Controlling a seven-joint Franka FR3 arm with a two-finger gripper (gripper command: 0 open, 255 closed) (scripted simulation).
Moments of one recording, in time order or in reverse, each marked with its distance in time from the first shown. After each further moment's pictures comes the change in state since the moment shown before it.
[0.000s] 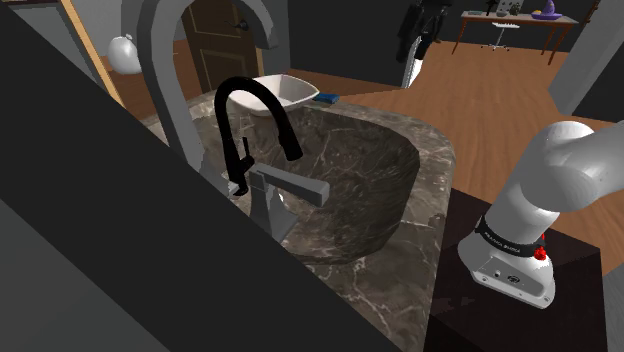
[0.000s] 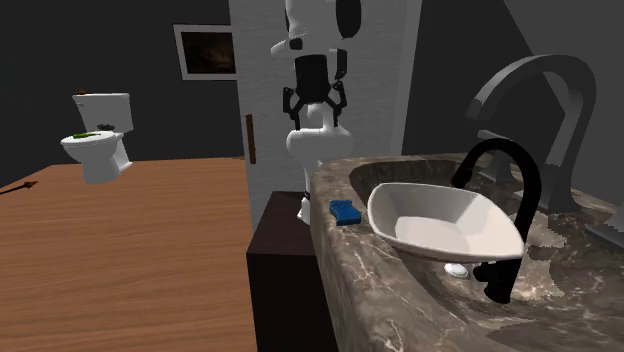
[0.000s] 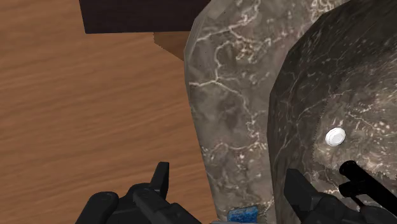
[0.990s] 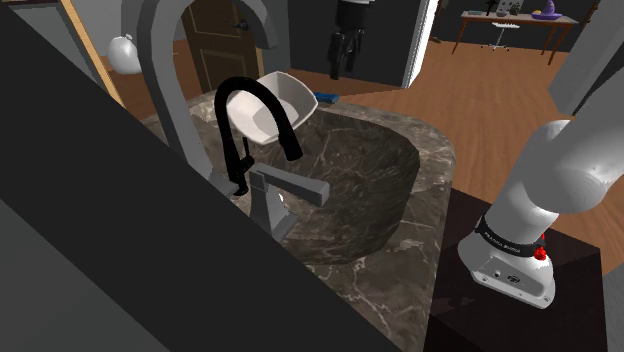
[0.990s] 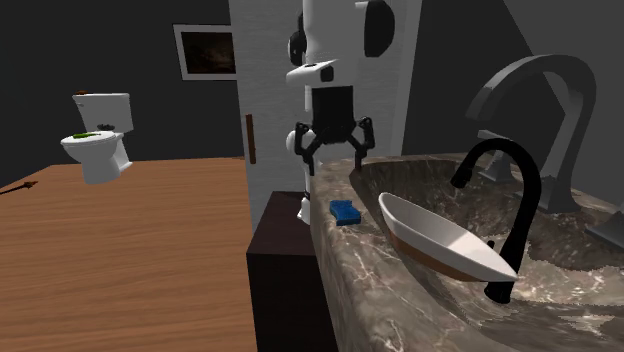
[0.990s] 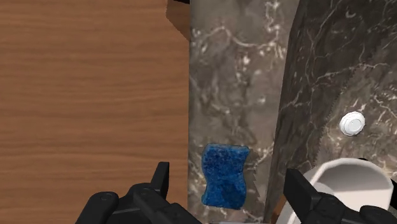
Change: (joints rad) arm 0.085 0.520 0.034 0.290 -0.020 0.163 -0.150
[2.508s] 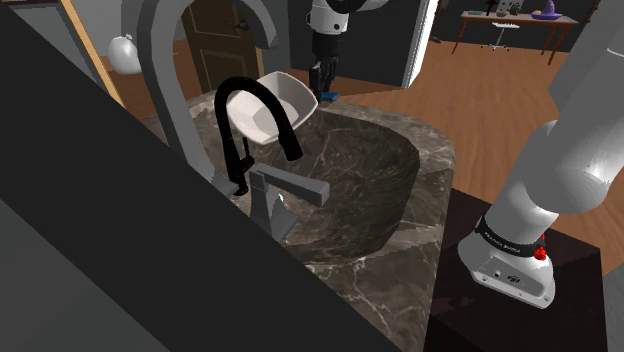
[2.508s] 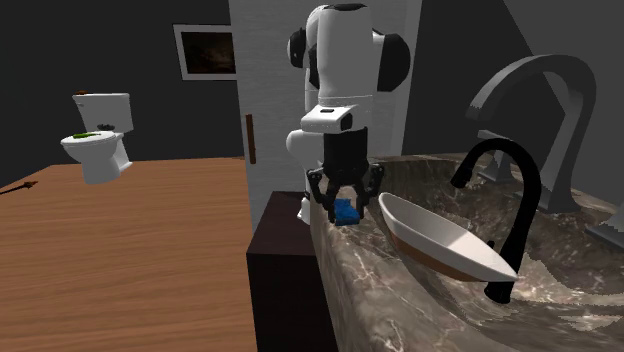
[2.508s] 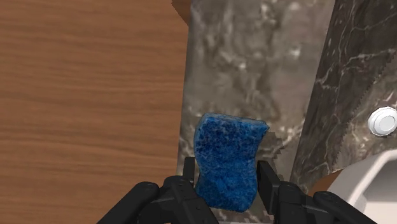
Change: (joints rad) arm 0.021 0.186 0.019 0.044 -0.016 0.125 -0.044
